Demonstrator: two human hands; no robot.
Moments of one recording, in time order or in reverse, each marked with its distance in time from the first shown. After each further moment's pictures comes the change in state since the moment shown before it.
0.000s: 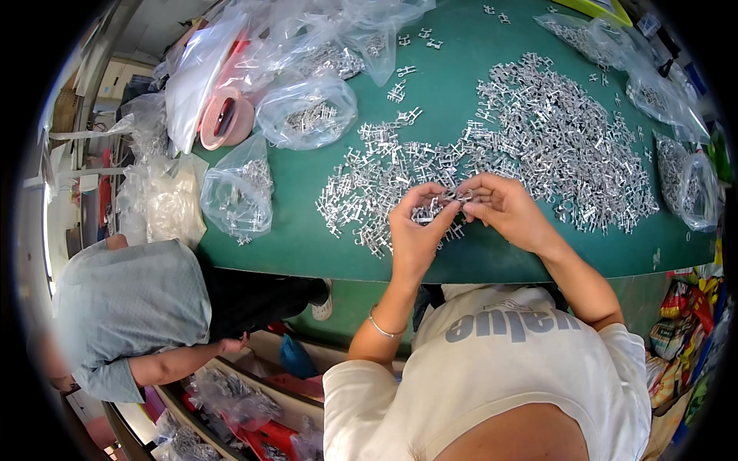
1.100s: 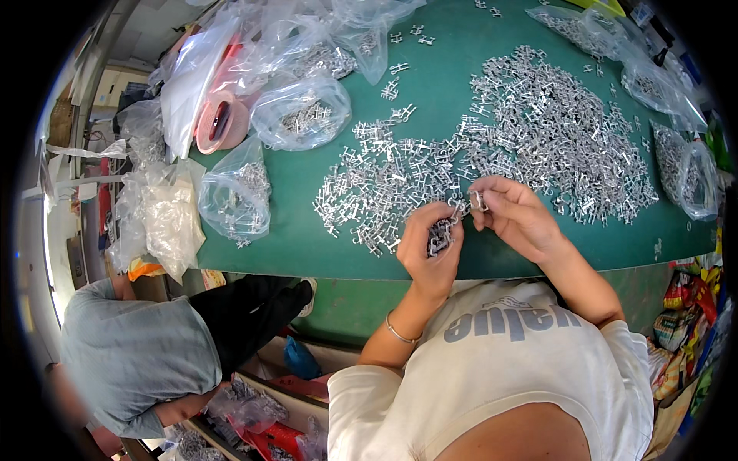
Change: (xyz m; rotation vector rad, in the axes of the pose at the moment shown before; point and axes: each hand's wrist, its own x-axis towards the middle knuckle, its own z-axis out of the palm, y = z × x) left_hand -0.028 0.002 0.020 0.240 0.253 0.578; right_hand -0.019 0.003 -0.002 0.722 -0.060 0.101
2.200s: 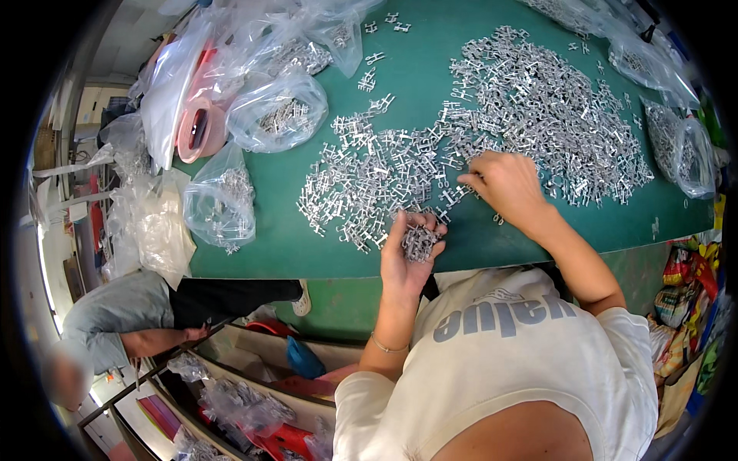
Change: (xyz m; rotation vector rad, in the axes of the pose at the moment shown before) left_hand -0.027 -0.042 -0.027 -1.426 -0.127 -1.183; right_hand 0.020 -0.006 -0.021 -2.075 0.348 -0.413
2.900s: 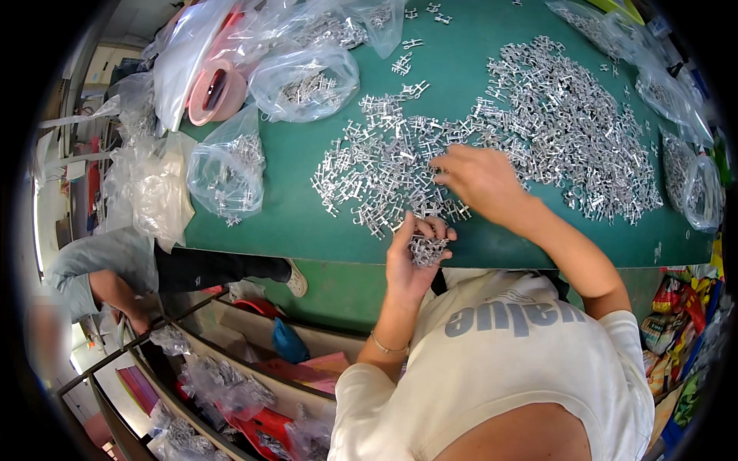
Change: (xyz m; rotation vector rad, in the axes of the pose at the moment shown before) left_hand -0.019 0.005 -0.009 -0.004 0.002 0.094; right_hand 0.030 -0.040 0.026 0.198 0.020 -0.309
